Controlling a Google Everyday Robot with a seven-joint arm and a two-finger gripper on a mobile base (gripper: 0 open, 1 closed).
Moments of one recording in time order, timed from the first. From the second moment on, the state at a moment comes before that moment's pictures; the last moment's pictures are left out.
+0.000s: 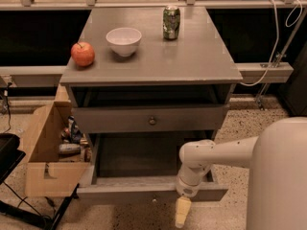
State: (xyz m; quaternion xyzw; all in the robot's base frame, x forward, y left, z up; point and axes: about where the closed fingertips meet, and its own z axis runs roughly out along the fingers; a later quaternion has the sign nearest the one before) arm 0.426 -0.096 0.400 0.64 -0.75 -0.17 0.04
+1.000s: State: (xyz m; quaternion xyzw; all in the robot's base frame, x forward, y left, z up) arm 0.436 -0.144 0.538 0.68 -0.73 -0.09 0.05
